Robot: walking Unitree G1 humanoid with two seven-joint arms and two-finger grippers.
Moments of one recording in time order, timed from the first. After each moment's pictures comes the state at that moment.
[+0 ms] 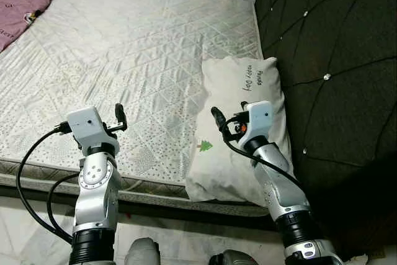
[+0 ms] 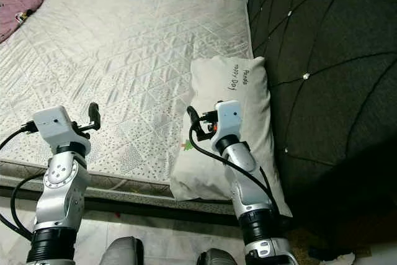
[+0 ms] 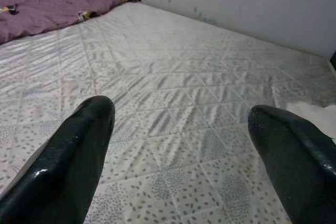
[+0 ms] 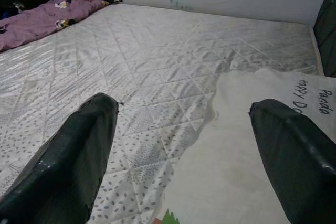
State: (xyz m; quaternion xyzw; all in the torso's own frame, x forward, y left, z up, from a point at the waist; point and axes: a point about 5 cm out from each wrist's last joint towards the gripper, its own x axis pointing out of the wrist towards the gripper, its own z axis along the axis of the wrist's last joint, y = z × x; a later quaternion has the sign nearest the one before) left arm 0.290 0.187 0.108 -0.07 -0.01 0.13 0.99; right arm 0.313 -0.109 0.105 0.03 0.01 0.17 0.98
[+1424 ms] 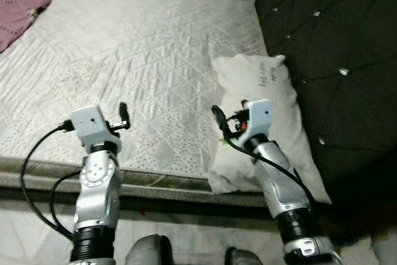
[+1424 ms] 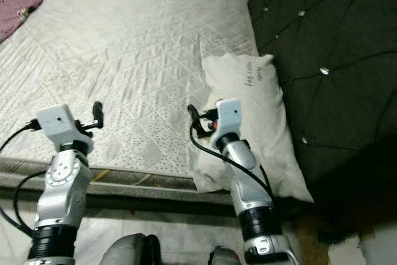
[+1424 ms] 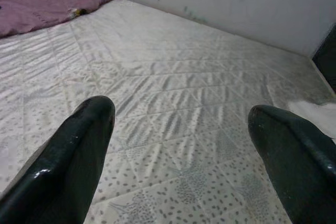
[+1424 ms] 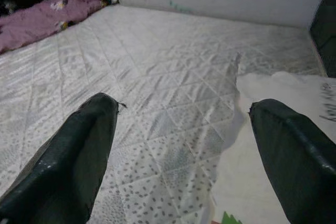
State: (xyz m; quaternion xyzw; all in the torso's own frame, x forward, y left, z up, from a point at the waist) left arm 0.293 0.183 0.110 -0.08 -0.01 0.11 0.99; right arm 0.318 -0.106 0.113 0.03 0.00 0.18 0.98
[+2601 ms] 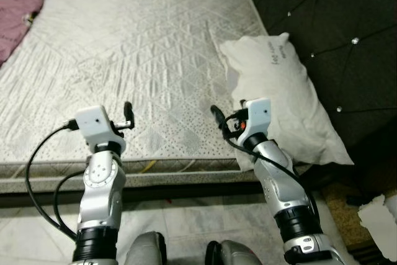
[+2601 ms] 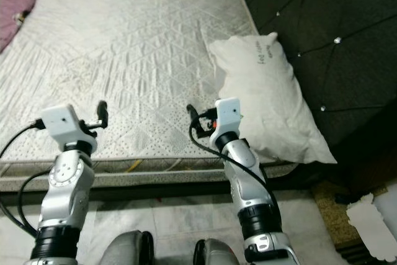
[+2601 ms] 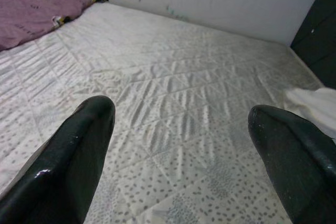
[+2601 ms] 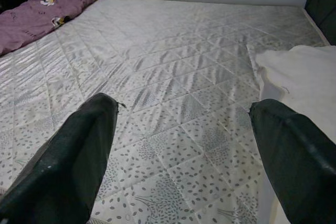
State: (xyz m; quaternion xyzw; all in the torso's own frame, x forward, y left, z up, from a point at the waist) left arm 0.292 0.176 0.111 -0.08 -0.03 0.09 0.99; right arm 0.317 -0.108 0.107 0.03 0.01 0.18 0.98
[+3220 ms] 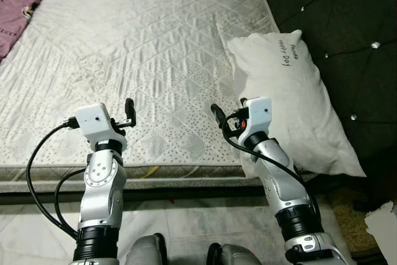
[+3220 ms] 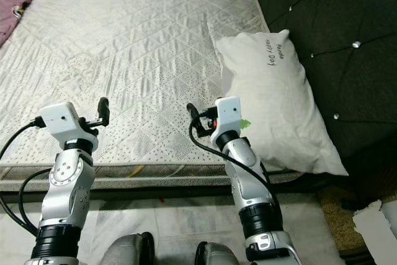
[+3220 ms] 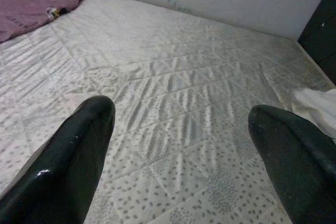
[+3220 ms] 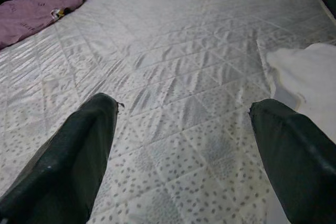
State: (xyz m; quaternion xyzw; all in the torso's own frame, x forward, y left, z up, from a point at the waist) left arm 0.293 0.174 0.114 -0.08 -0.03 0.08 0.99; right arm 0.319 -0.107 0.111 0.02 0.00 0.18 0.98
